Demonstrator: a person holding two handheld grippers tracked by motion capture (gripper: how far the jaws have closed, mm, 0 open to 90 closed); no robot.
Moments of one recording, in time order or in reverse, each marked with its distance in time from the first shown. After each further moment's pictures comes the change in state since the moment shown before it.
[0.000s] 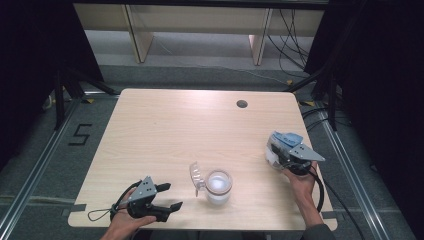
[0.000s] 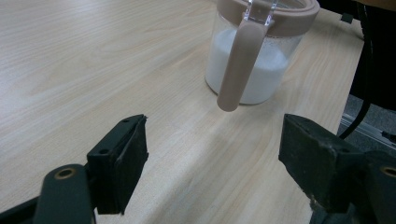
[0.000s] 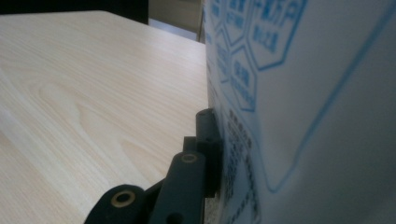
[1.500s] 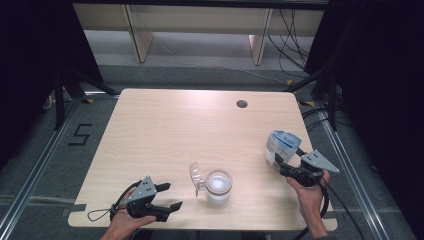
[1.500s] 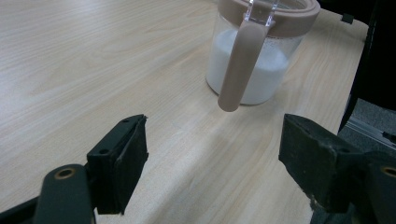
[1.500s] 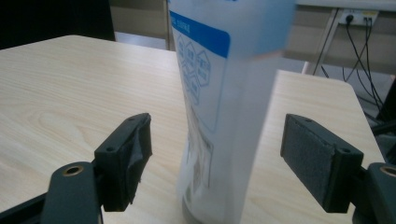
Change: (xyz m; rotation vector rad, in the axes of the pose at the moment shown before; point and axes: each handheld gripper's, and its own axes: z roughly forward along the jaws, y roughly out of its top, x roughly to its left) left arm 0.001 0.001 -0.001 0.006 0.003 0.003; right arm 0.016 0.010 -0.045 0.000 -0.143 0.135
